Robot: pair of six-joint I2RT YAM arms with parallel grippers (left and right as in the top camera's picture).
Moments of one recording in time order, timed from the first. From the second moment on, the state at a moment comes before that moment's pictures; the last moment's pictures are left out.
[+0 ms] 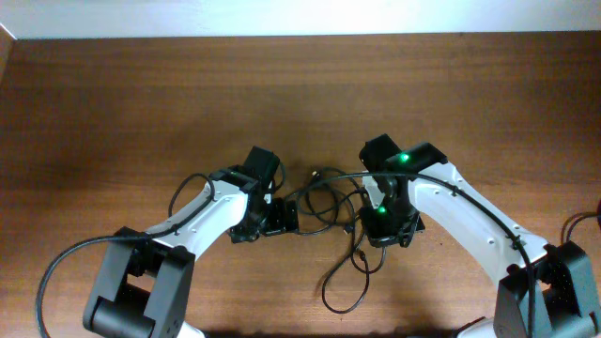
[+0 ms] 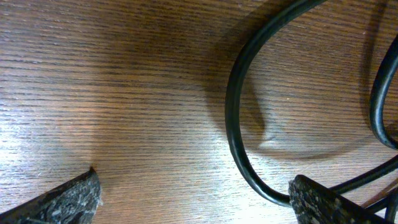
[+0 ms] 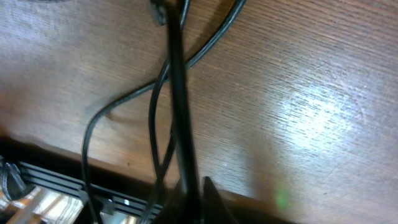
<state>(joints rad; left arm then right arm) -0.39 1.70 0.92 -0.73 0.20 -0.52 0.47 1.65 1.17 -1.24 -0.23 0.21</state>
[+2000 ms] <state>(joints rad) -0.45 1.70 0.91 -0.61 0.65 -0.33 0.47 1.61 2.50 -1.43 0.11 0.21</state>
